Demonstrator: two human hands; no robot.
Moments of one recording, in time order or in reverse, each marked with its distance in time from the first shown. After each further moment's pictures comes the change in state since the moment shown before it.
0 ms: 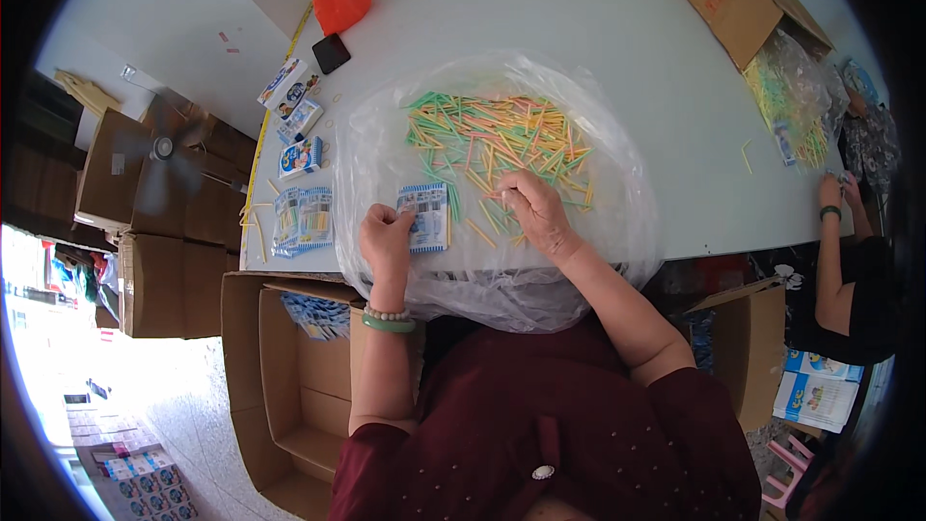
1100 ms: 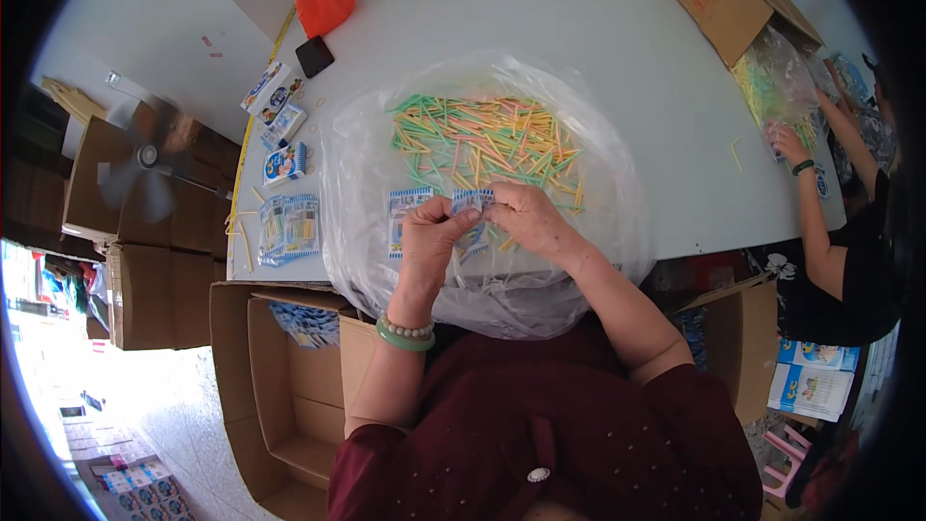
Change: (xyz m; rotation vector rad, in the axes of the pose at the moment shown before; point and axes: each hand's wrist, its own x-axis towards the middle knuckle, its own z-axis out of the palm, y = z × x) left_hand -0.033 0.059 0.031 -0.811 -0.701 -0.044; right_hand 0.011 -0.018 -0.013 0.040 -0.270 0.297
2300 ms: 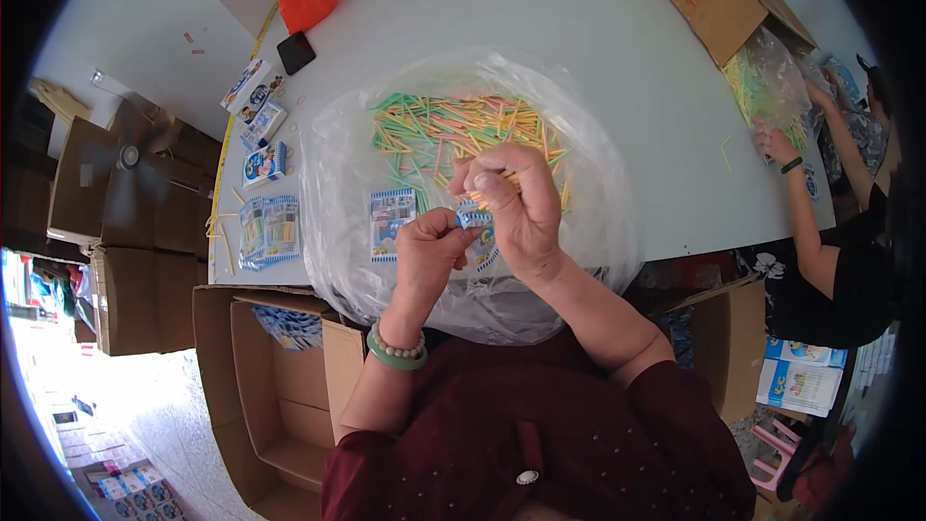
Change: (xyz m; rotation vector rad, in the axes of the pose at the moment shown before) left_hand -0.017 0.026 0.032 0.163 0.085 -0.078; right_hand 0.005 -0.066 0.007 0.488 0.413 -0.517
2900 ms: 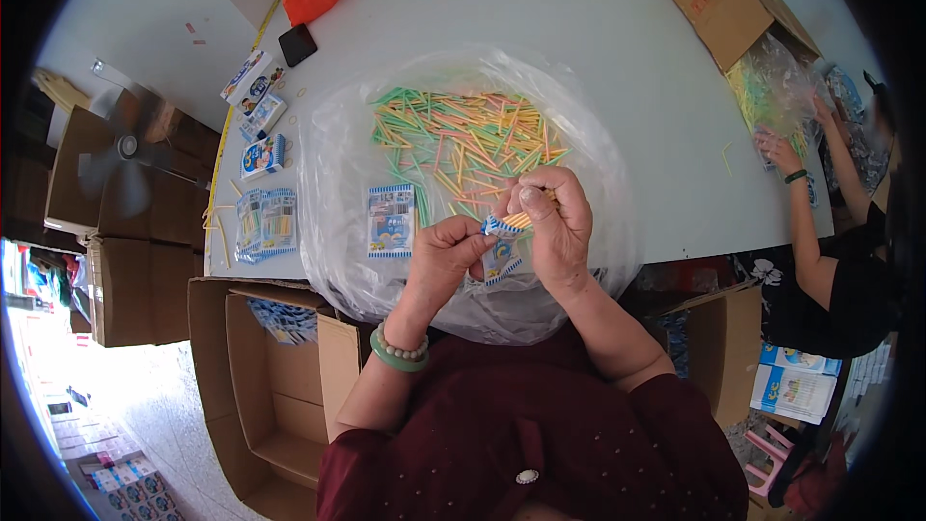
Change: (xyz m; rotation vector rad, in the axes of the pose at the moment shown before) left_hand -0.003 -0.013 0.005 -0.109 -0.216 -0.057; right_hand -0.027 -0.009 -0.030 -0.012 0.108 0.240
